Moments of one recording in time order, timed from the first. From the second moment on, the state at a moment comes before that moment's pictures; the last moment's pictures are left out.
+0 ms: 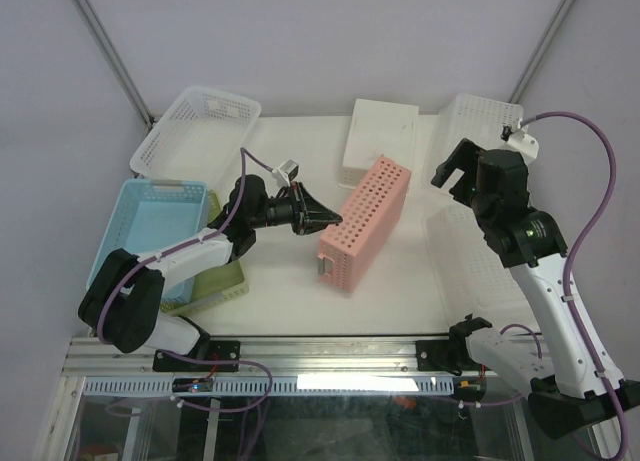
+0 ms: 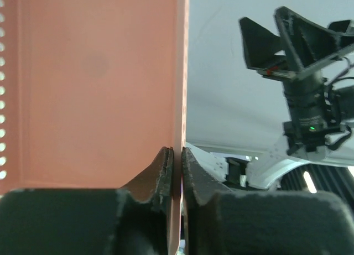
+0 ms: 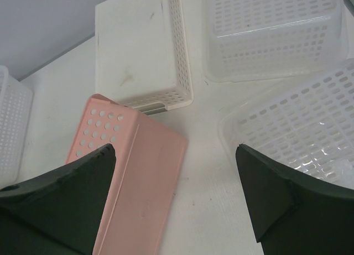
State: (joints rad) left arm -0.58 1.41 0.73 0.57 0.74 -1.44; right arm 0.32 0.93 1.21 -0.75 0.41 0.57
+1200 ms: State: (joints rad) left arm -0.46 1.48 0.83 -0.11 0.37 -0.97; right arm 0.32 0.95 1.17 -0.74 0.40 0.57
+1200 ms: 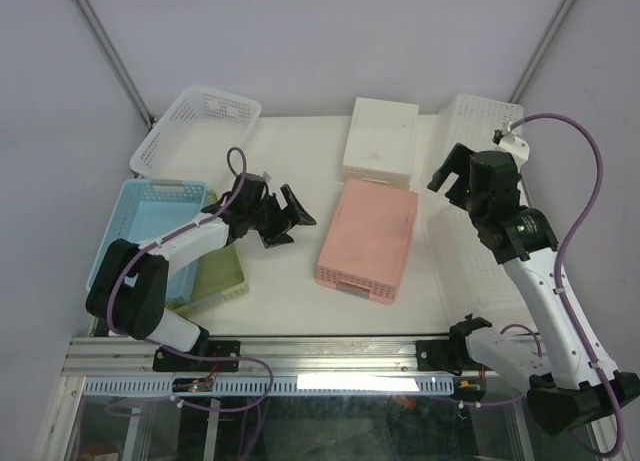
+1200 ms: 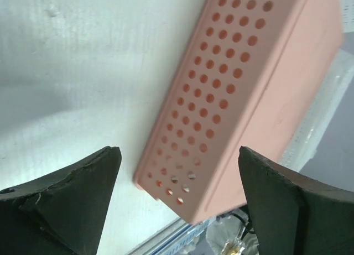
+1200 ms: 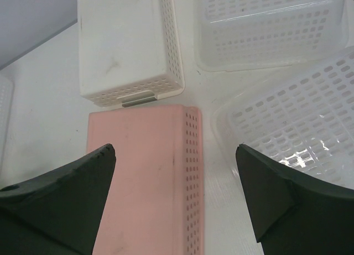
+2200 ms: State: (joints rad) left arm -0.69 1.70 1.14 -0.19 0.53 -0.76; right arm 0.31 0.98 1.15 -0.73 0.35 0.57
